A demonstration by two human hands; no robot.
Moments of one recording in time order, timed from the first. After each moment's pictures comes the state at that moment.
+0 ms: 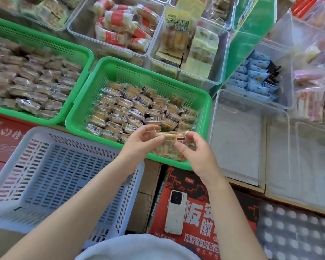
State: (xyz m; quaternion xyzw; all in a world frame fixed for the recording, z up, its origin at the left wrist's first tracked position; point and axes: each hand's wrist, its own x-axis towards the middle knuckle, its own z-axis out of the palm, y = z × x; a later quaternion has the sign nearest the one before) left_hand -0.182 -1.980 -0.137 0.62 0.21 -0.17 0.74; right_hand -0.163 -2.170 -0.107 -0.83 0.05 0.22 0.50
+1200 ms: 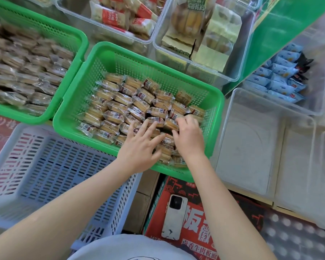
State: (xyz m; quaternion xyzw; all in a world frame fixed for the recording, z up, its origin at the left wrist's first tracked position) left_hand -0.146 -1.979 -0.215 0.97 -0.09 -0.21 0.11; right_hand -0.073 -2.139 -0.203 -0.97 -0.14 0.10 0.14
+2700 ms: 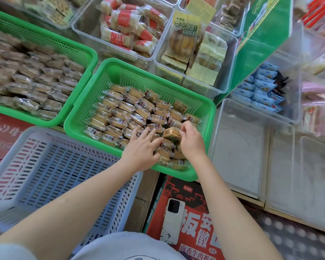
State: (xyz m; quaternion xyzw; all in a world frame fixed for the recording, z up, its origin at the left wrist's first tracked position) left_hand -0.146 -1.978 -0.208 0.96 -0.09 -0.22 0.12; right_hand -0.079 -2.151 -0.183 -0.96 -0.05 0.12 0.25
